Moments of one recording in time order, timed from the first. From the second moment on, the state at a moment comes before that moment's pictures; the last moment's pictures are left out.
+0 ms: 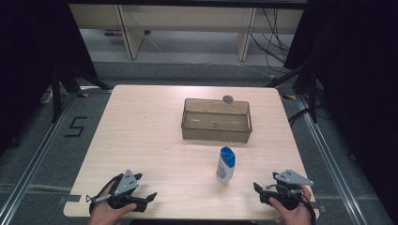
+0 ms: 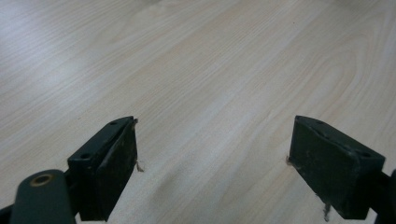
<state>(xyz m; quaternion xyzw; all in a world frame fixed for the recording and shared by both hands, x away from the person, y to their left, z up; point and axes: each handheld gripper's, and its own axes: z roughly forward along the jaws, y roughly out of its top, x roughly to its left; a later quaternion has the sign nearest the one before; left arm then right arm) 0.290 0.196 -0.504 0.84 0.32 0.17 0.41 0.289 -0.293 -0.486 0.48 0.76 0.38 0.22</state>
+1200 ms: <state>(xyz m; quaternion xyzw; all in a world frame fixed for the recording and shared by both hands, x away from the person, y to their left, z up) 0.291 0.196 -0.504 0.84 0.32 0.17 0.41 0.287 -0.286 -0.482 0.46 0.76 0.39 0.23</state>
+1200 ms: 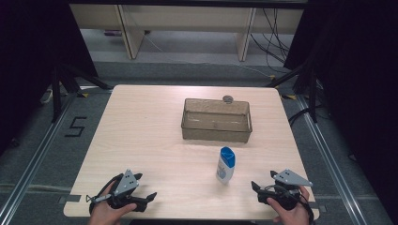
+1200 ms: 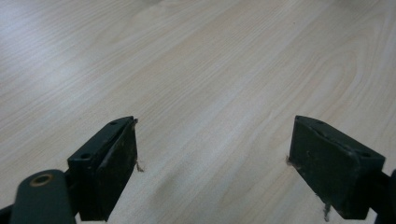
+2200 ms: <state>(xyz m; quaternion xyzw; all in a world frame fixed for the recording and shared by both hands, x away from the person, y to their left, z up) 0.292 0.197 -0.505 0.84 0.32 0.17 0.41 0.283 -0.261 -0.475 0.43 0.77 0.43 0.22</state>
